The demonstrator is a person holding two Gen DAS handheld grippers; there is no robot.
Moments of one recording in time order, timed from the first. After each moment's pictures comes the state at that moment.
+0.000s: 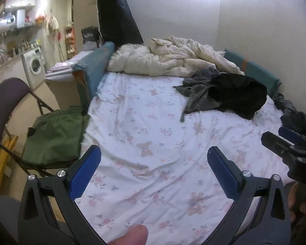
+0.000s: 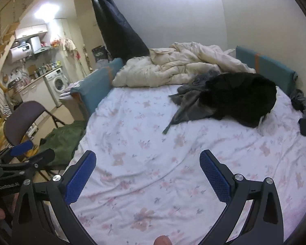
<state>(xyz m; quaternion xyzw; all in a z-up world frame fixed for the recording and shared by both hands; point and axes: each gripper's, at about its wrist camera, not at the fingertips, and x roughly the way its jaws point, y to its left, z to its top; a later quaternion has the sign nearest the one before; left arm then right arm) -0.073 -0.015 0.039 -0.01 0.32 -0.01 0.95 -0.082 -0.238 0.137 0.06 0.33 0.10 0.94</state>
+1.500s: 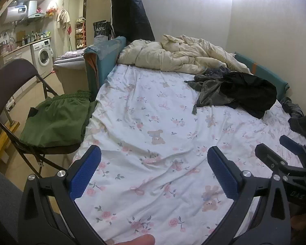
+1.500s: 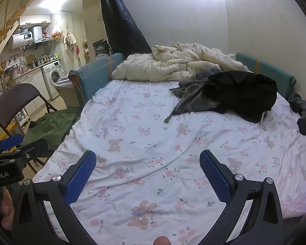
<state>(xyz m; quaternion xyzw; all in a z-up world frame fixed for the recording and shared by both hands) -0.078 0.011 -0.023 -0.05 0.32 0.01 0.95 -0.102 -0.199 0.072 0.01 0.32 0.08 0.94</state>
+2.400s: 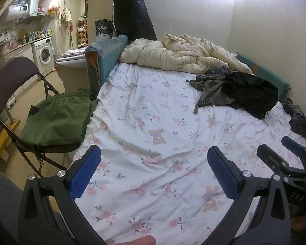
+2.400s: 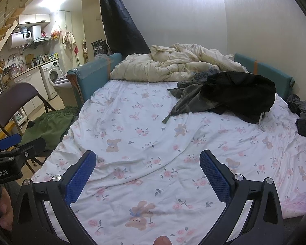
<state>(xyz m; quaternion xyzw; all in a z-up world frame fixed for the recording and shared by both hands) -0.077 0.016 -0.023 -0.05 0.32 0.01 0.95 -0.099 -0.203 0.072 0.01 0.32 0.08 0.95</state>
